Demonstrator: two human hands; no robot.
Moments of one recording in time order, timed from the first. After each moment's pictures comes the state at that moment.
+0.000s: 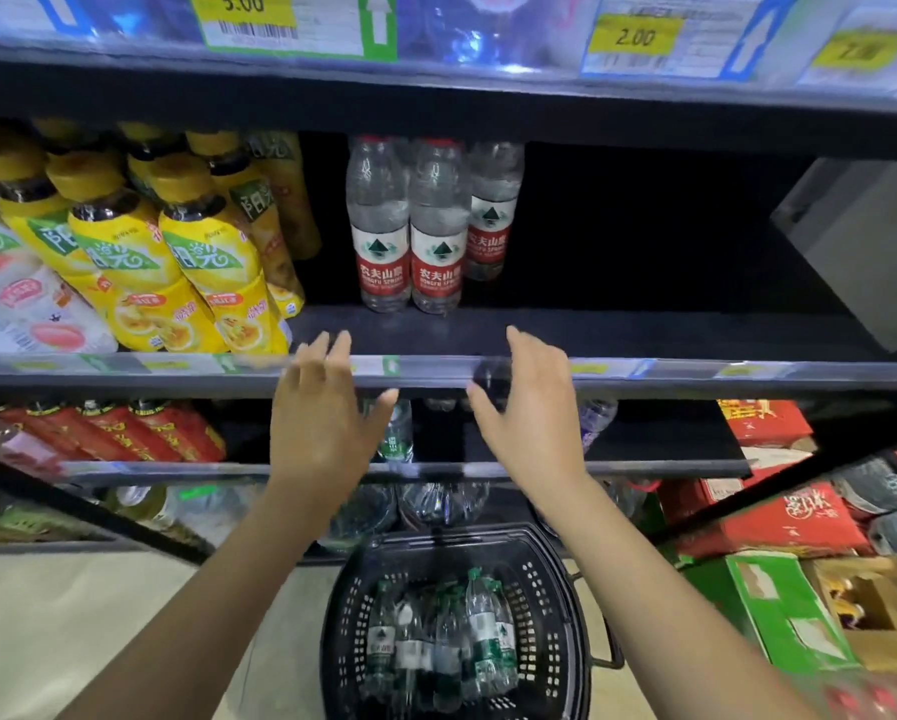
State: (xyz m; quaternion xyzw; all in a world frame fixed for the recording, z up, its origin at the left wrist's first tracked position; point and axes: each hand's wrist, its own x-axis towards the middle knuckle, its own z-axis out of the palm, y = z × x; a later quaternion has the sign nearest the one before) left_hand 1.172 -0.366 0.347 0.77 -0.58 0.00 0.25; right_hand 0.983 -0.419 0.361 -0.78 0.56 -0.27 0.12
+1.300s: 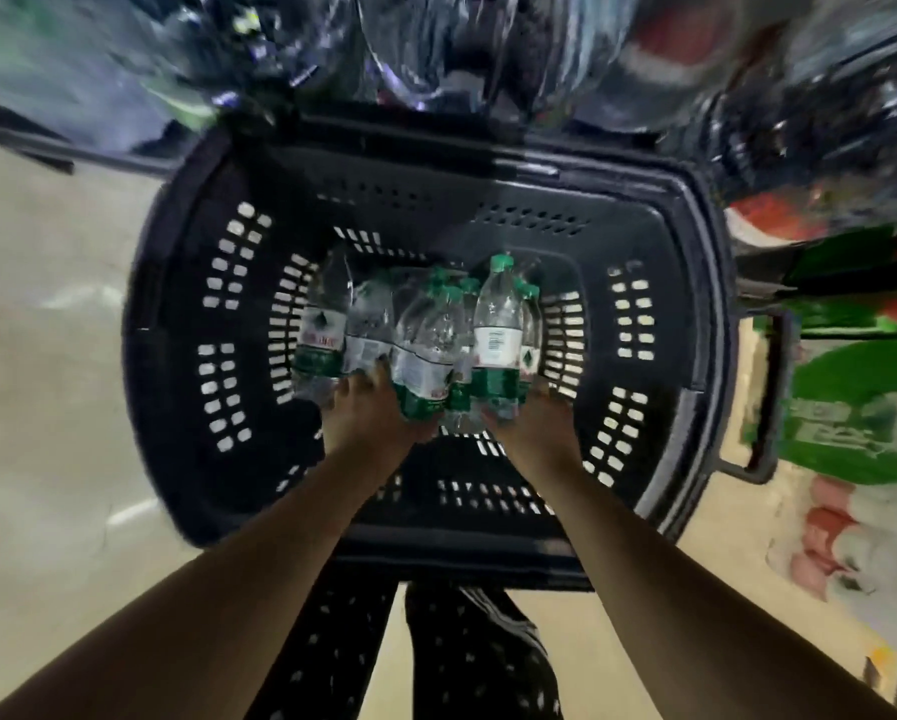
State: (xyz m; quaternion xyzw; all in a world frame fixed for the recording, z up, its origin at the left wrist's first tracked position) left_hand 1.023 -0.218 -0.283 0.81 -0.40 -0.41 -0.13; right_hand 0.856 -0.283 -0.284 -0.62 0.65 0.19 0.41
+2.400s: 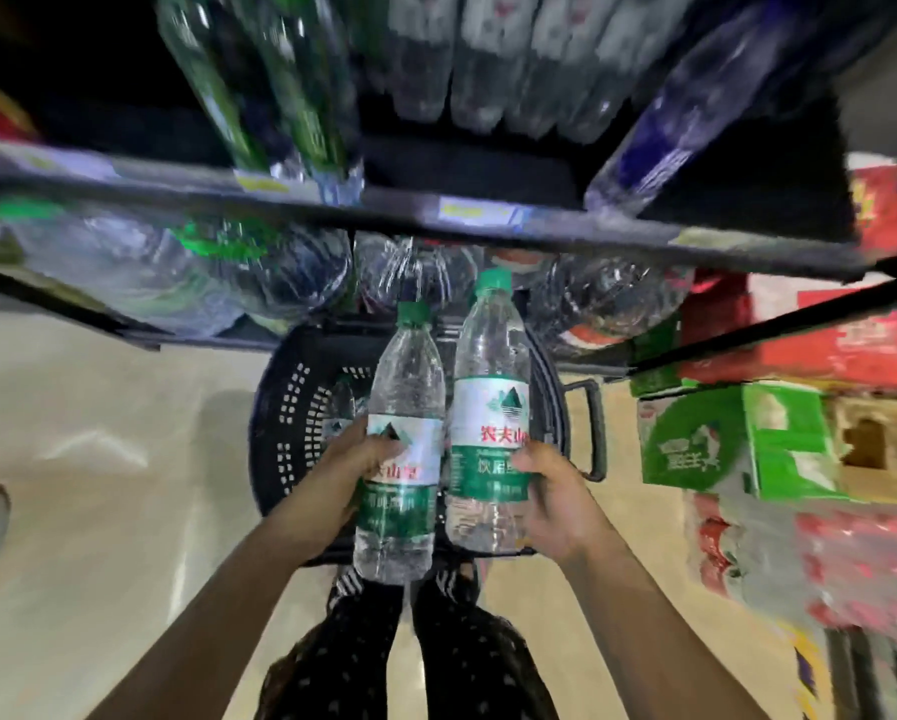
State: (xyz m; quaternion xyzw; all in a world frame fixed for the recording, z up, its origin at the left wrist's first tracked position) left_hand 1.056 -0.227 0.043 0.59 -0.12 -0.69 0.39; right_hand 0.856 -0.289 0.071 -0.11 0.53 -0.18 0.82
